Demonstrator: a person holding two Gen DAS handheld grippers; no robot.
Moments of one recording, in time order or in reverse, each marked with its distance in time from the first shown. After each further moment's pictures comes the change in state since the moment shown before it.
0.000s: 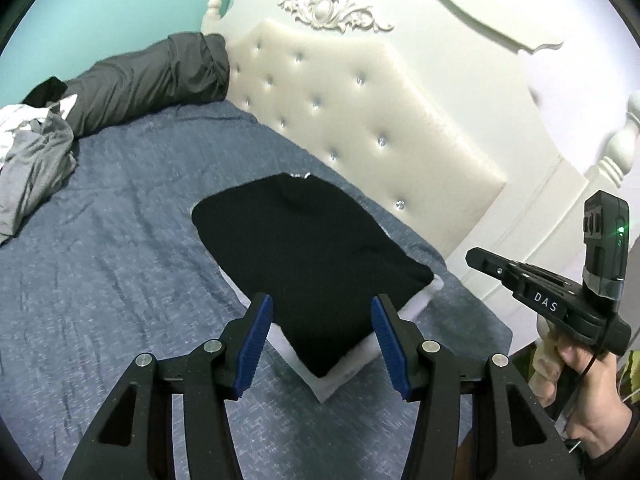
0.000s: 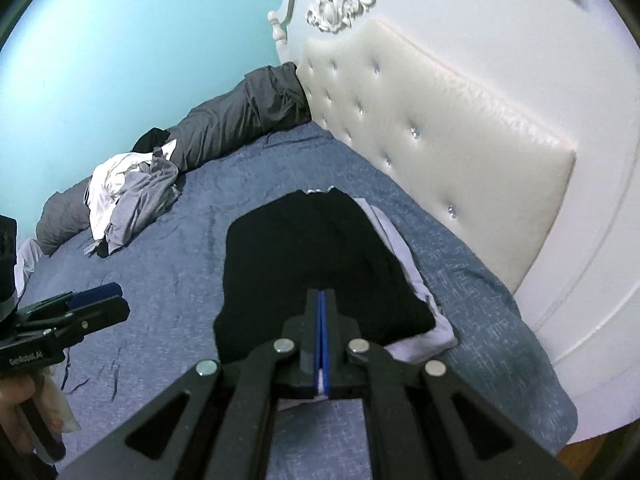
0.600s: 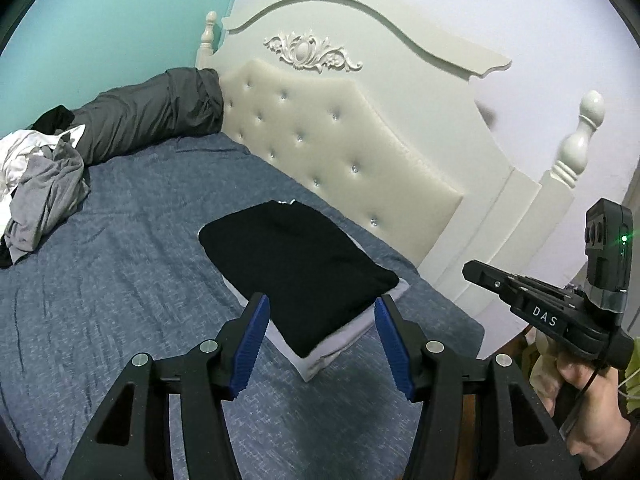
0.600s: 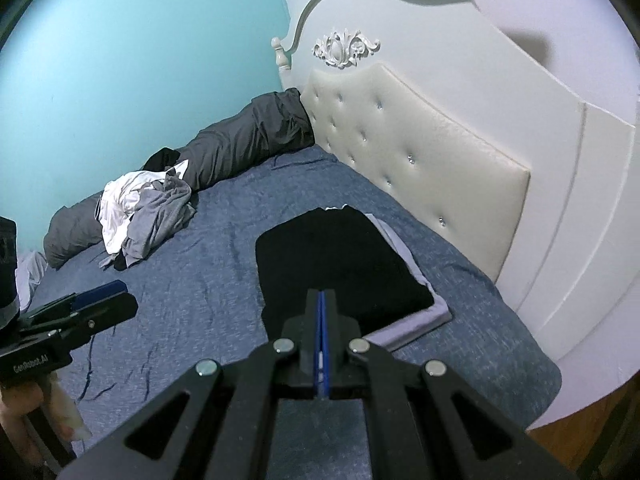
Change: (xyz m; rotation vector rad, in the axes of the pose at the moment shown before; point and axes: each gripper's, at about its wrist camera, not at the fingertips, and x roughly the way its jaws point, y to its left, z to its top) left arm -0.089 -0.029 -0.012 0.040 -0.077 -0.017; right arm -0.090 0.047 -0.018 0.033 -0.064 -0.025
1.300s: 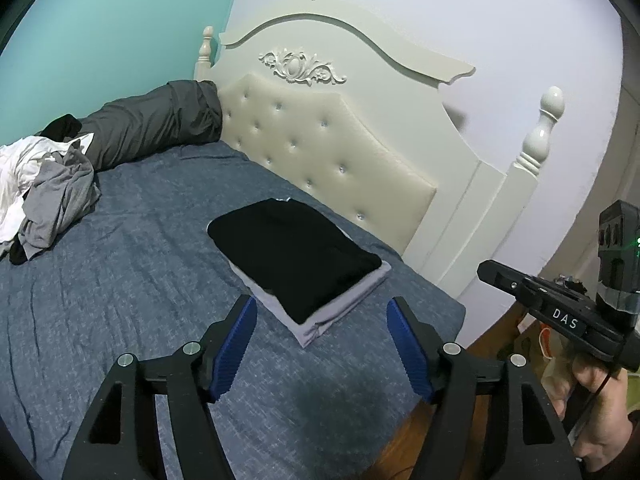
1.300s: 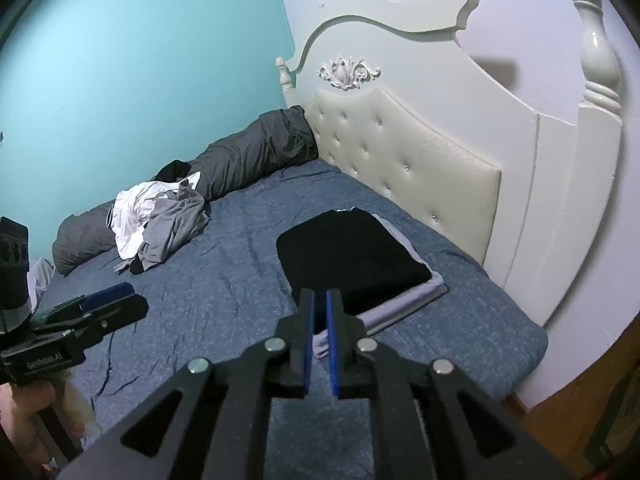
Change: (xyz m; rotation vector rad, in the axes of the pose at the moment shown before) left arm -0.078 -0.010 -0.036 0.040 -0.022 -0.011; right arm -0.084 0.045 -0.039 0.020 -0.056 -0.012
